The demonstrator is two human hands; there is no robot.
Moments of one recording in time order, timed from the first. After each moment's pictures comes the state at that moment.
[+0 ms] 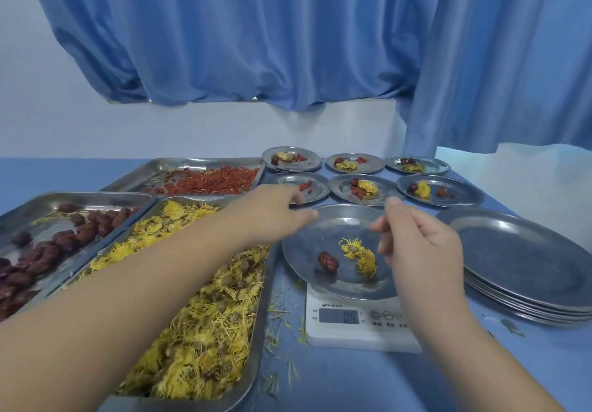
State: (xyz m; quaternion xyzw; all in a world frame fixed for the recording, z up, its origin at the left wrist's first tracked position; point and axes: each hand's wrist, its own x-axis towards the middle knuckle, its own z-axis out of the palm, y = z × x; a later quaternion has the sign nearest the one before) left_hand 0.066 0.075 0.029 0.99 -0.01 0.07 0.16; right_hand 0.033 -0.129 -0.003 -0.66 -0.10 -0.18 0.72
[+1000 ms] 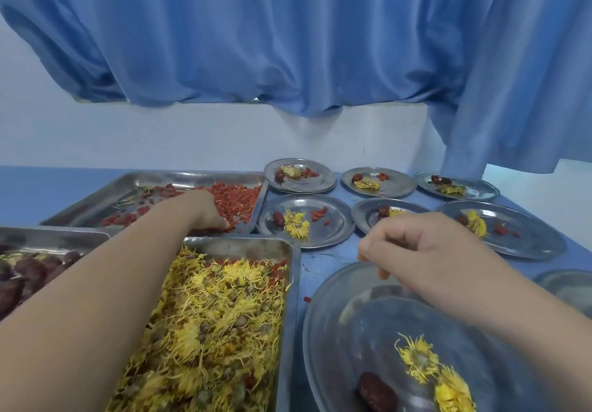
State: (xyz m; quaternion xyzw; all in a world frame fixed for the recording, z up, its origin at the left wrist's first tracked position) left_hand 0.241 0.261 -0.005 0.98 0.20 -0.05 0.06; right_hand 0.155 -0.089 0.034 -0.87 -0.28 -0.03 0.41
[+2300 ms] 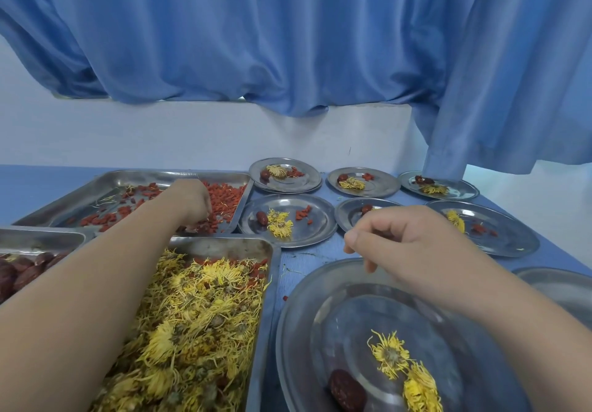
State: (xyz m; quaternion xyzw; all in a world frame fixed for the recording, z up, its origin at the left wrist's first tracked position) left_hand 0.240 0.240 0.006 0.98 0.19 0.03 0.10; right_hand 0.164 -0.101 0.037 -0.86 -0.29 -0.03 0.42
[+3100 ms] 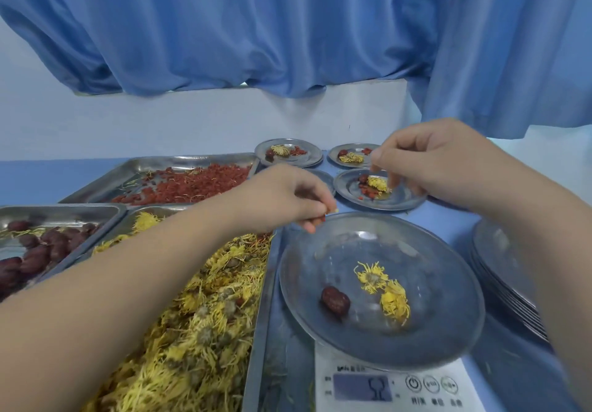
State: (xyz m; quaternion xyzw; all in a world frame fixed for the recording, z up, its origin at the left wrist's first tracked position) left_hand 0.130 0.085 0.034 0.90 -0.13 0.00 0.41; right_hand 0.152 -0.135 0.071 -0.86 -0.26 -0.10 0.43
